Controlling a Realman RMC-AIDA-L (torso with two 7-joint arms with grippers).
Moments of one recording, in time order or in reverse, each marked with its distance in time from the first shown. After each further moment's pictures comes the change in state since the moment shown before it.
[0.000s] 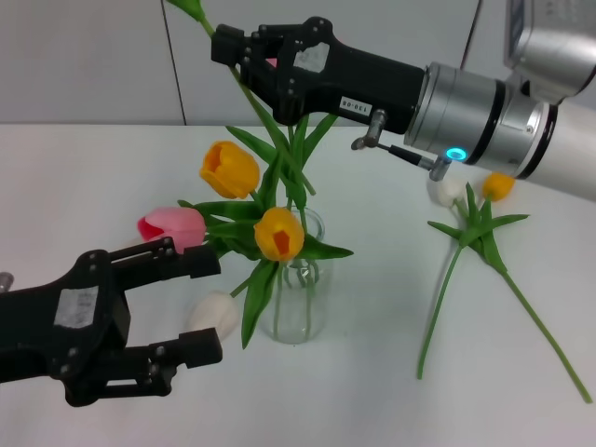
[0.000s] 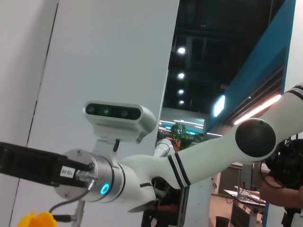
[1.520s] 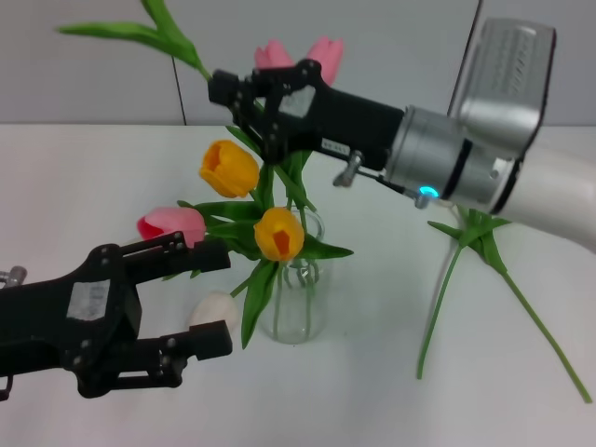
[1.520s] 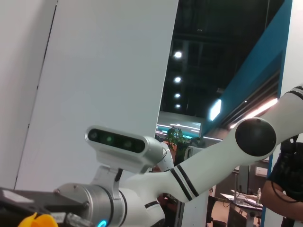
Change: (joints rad) left arm -0.037 0.001 0.002 -0.055 0.002 -0.002 0.027; right arm 0.032 0.000 0.031 0.185 0.017 0.084 -0.263
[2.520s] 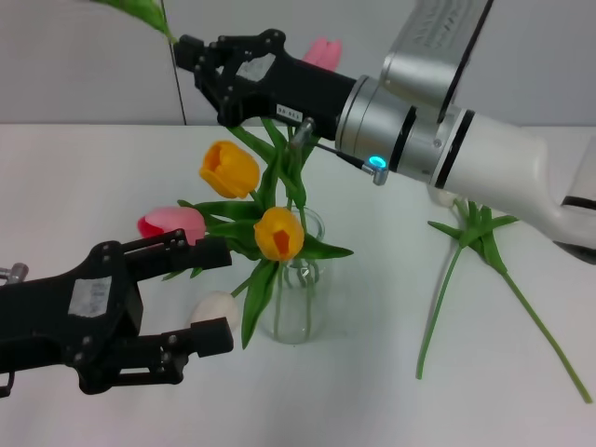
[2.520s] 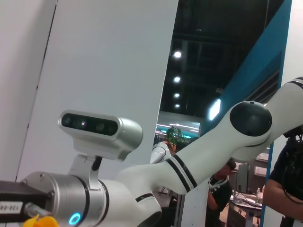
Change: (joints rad) left arm -0.010 0.003 -0.002 -0.008 0.001 0.000 0.001; right arm 0.121 0.000 0.263 0.120 -0.123 0.168 -0.060
